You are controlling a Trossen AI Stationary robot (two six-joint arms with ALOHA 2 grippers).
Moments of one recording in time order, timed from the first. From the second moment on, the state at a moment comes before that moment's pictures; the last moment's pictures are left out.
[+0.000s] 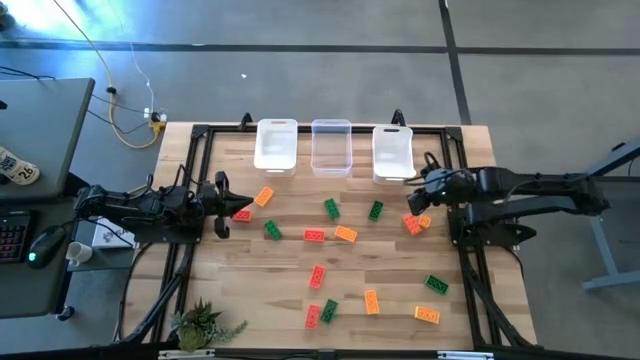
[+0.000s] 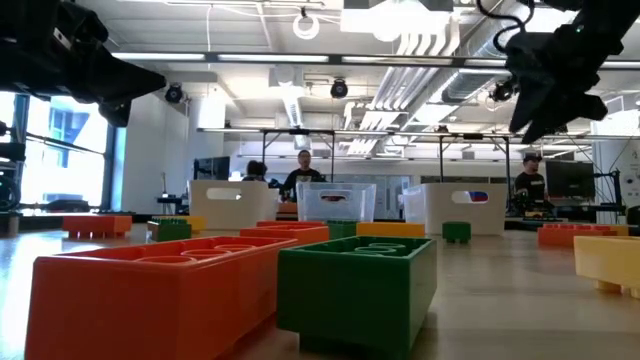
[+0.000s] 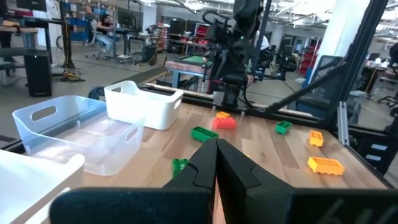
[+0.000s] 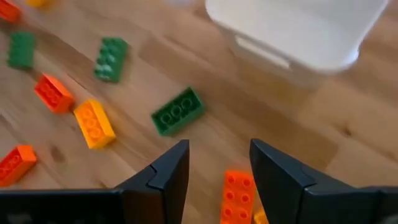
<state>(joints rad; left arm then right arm) 0.00 0.06 0.01 0.05 -0.28 -0.14 -0.07 0.77 0.67 -0.89 0.23 0.91</state>
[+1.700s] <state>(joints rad) 0.00 0.06 0.01 0.06 -0.40 -0.21 -0.09 1.28 0.67 -0.86 0.07 0.99</state>
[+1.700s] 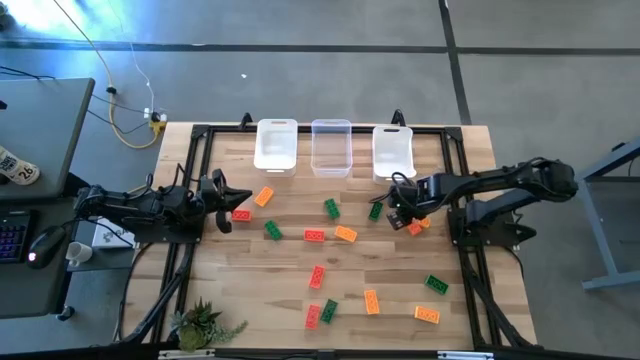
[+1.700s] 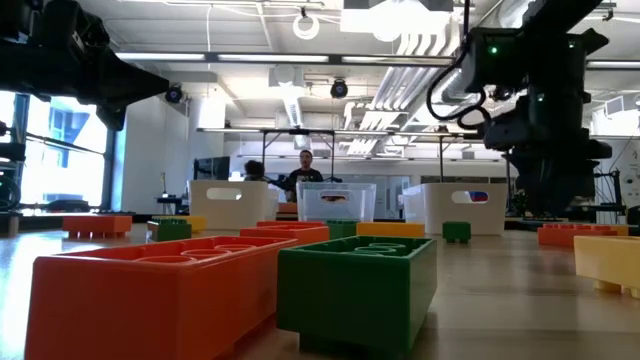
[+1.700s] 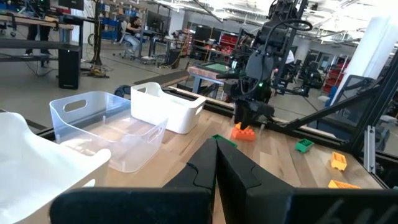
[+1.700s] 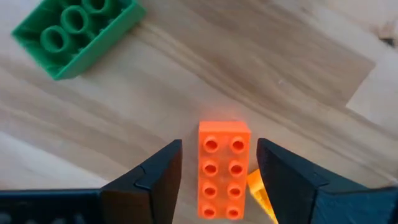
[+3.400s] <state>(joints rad) 0.00 0.06 0.01 0.06 -0.32 -0.23 -0.10 1.38 1.12 -0.97 0.35 0.78</state>
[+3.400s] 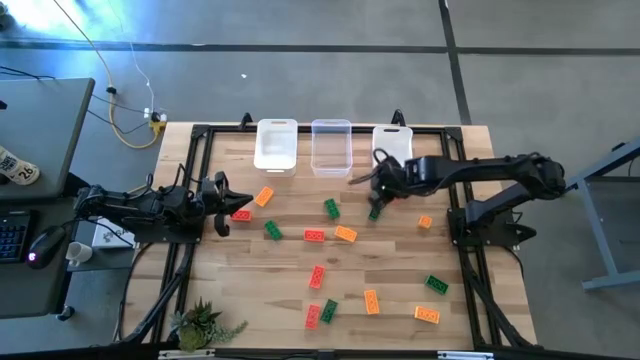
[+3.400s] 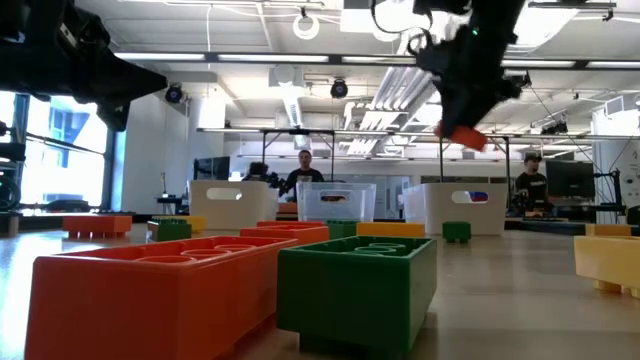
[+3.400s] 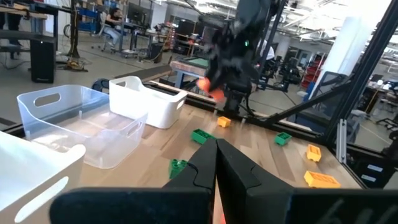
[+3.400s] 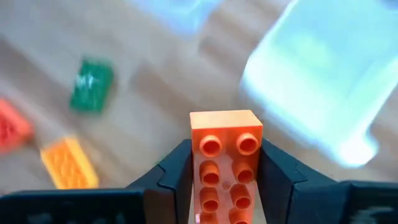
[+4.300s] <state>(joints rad) 0.00 0.06 0.01 0.06 -0.30 -0.23 -0.42 1.69 1.20 -0.96 0.50 0.57</state>
